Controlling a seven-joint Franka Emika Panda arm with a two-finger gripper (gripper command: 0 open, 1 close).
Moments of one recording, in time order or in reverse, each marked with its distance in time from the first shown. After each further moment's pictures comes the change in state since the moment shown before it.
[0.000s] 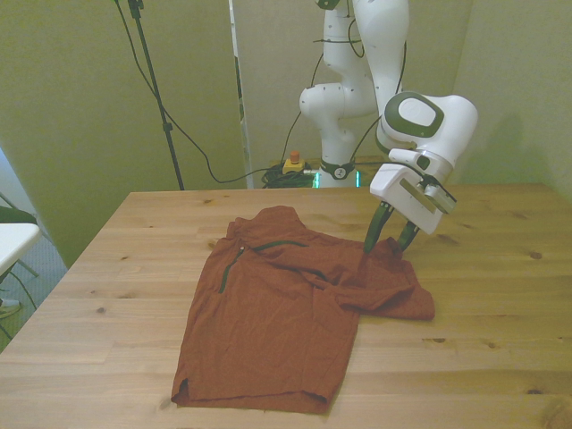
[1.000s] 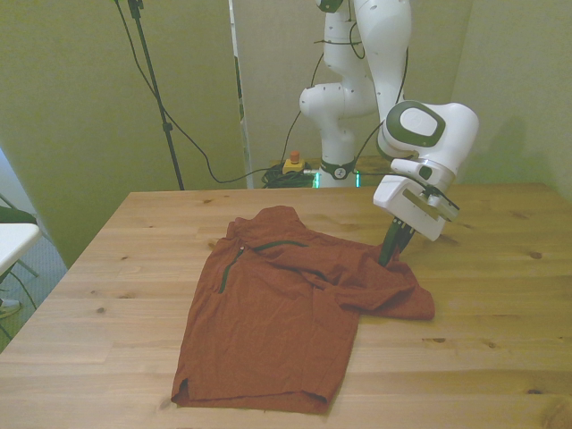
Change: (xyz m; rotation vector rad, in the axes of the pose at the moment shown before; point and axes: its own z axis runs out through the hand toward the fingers) arm -0.008 -0.012 0.009 0.027 -0.023 0.000
